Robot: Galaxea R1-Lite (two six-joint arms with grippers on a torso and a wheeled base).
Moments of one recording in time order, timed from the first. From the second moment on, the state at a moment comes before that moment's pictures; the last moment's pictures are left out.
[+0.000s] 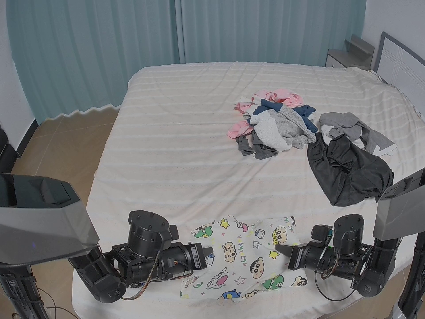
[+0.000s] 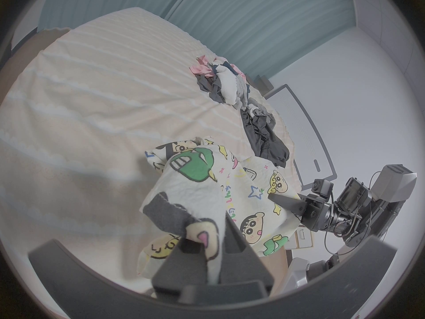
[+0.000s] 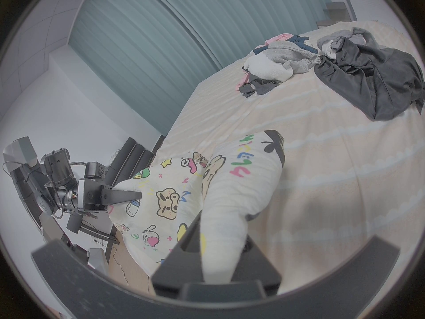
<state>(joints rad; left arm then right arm) -0.67 2.09 -0.47 -1.10 -0.16 -0.72 0.54 2.16 -0.17 -1.53 0.11 0.50</state>
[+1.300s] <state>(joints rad) -0.69 2.12 -0.48 -1.10 -0.15 -0.72 0.48 2.15 -0.13 -1.53 0.11 0.50</state>
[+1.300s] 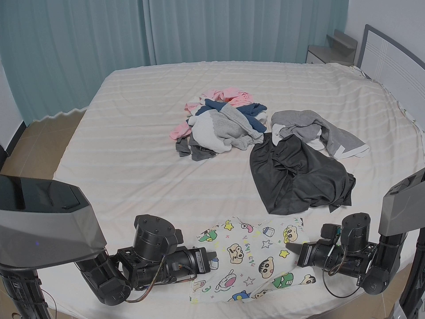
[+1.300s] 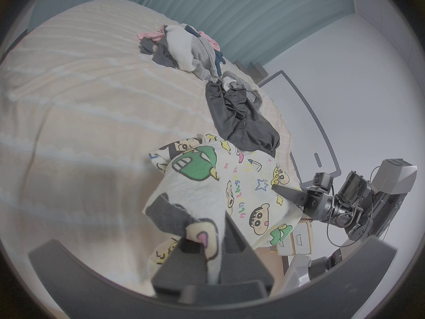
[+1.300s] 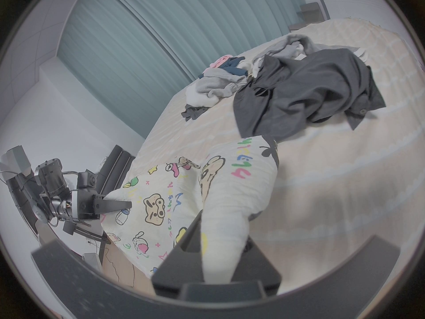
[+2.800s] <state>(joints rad) -0.69 2.25 -0.52 -1.10 -0.06 -0.72 0.47 2.30 -0.18 -1.54 0.07 0.48</state>
